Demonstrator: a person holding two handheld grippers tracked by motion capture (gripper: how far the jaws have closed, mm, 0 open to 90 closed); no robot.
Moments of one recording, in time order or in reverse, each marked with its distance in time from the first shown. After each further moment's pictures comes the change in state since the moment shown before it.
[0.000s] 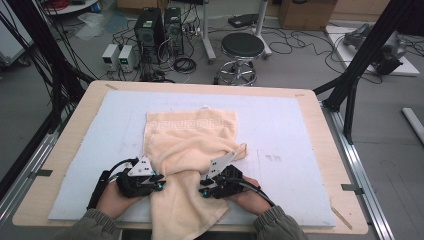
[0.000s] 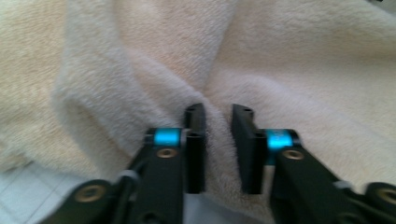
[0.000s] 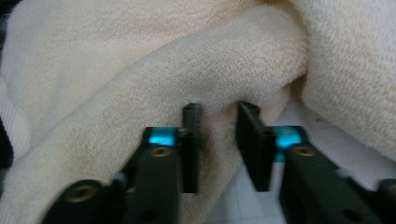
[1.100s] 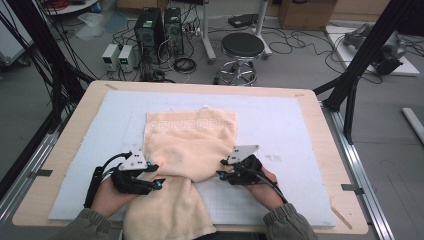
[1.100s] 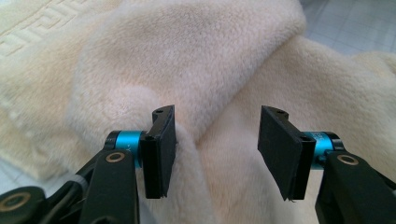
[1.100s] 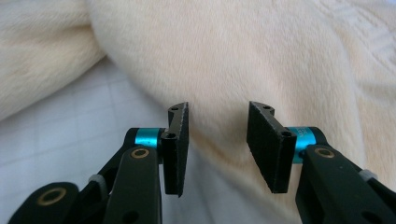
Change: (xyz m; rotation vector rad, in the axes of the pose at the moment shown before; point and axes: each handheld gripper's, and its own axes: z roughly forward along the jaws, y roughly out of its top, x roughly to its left) left arm 0.004 0.015 -0.010 -0.077 -0.003 -0.019; right arm -0.024 -0.019 -0.040 -0.048 -0.294 0.053
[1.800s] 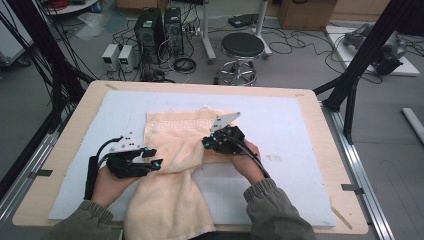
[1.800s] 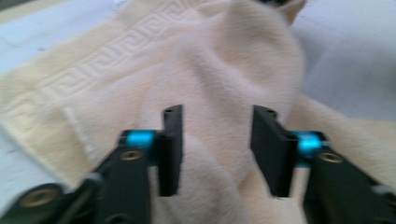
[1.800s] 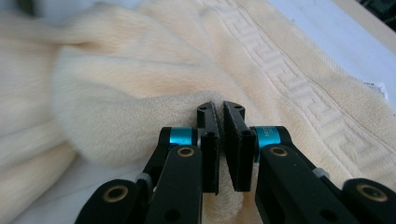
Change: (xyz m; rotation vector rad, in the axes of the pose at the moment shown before) left arm 0.025 0.019 -0.010 -0.091 0.020 -0.096; right arm -0.045 0.074 0.028 0.001 -0.013 0.048
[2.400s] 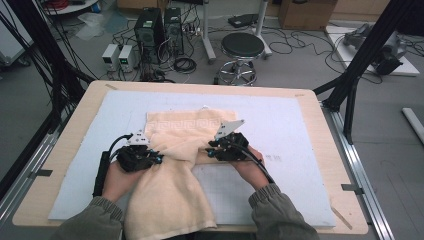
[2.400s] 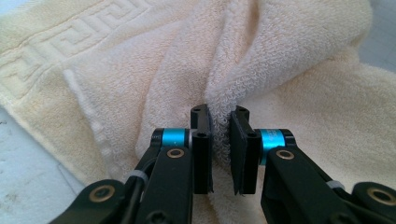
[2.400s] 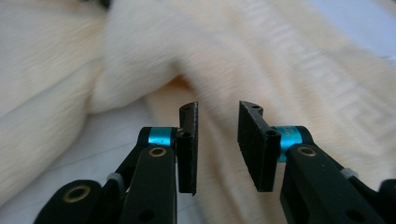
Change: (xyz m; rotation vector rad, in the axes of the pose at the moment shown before) left arm 0.024 -0.008 0.027 0.109 0.083 -0.065; right arm 0.011 -0.025 -0.007 0.016 0.030 -0.006
